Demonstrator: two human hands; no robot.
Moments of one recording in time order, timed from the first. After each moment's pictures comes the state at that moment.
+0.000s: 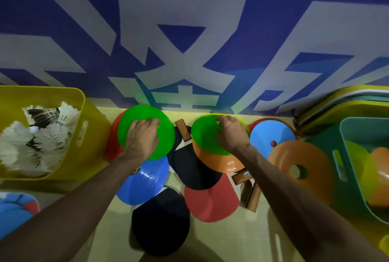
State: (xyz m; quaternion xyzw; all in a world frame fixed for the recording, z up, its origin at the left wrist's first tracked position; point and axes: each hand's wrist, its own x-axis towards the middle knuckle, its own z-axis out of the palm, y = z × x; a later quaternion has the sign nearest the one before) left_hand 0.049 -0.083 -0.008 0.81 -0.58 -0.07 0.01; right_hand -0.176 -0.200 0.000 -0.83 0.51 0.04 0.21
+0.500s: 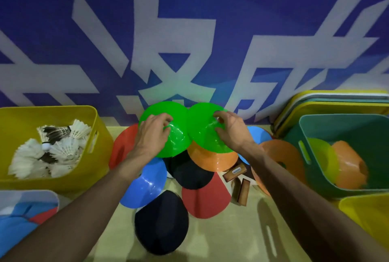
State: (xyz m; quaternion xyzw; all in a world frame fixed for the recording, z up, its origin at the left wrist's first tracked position) left_hand 0.003 -0.072 0.082 0.76 -0.59 -0.09 0.25; right_hand -0.212 -0.163 0.091 -0.84 0.49 -0.14 0.21
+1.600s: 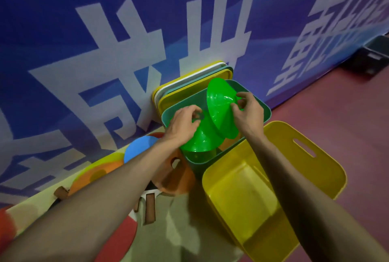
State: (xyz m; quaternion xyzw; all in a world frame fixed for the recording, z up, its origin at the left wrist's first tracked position) left_hand -0.401 -0.207 0.113 0.53 -0.78 -0.27 0.22; right_hand -0.577 -0.174 0.126 -0.47 0.76 -0.42 0.18
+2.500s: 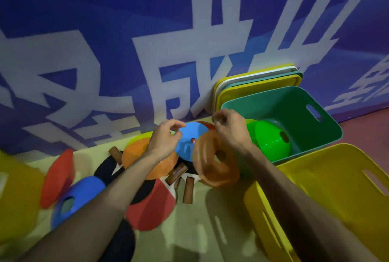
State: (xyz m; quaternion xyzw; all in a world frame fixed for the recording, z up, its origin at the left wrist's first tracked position) left_hand -0.212 -0.152 0.082 0.68 -0.59 -0.31 0.32; right_hand -0.402 -0.186 0.097 -0.68 0.64 -0.26 0.26
